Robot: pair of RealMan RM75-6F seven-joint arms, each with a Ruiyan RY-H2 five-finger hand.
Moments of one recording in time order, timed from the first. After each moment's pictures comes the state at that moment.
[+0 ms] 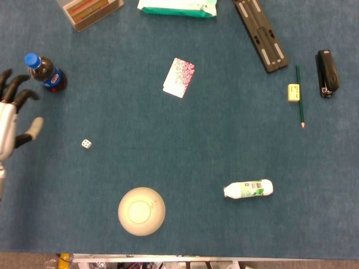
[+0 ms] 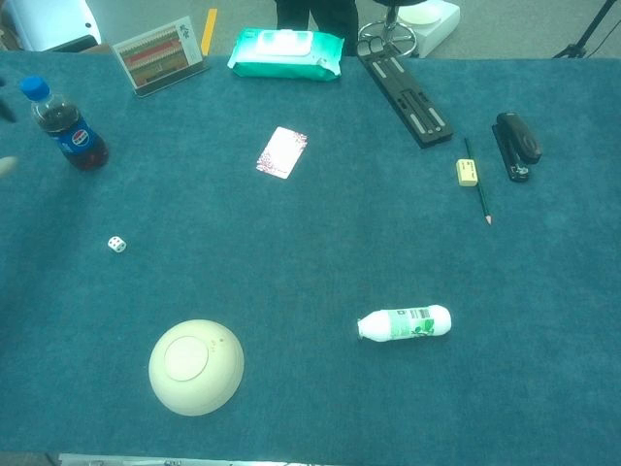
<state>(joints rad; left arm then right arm) -0.25 -1.32 -0.05 -1.46 1.46 1.50 0.08 0.16 -1.16 0.10 -1.52 -1.42 1.41 0.13</state>
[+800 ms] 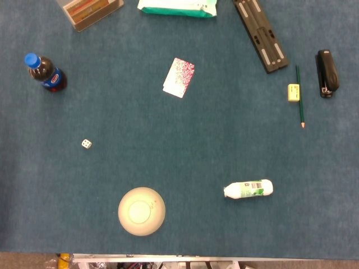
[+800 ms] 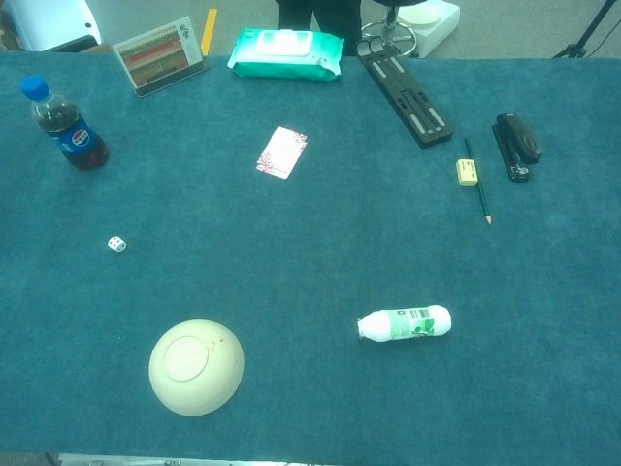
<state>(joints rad) -0.04 -1.21 -0.03 -1.55 1.45 1.68 0.10 0.01 -1.06 0.05 -1.77 -1.44 1.58 -0.11</state>
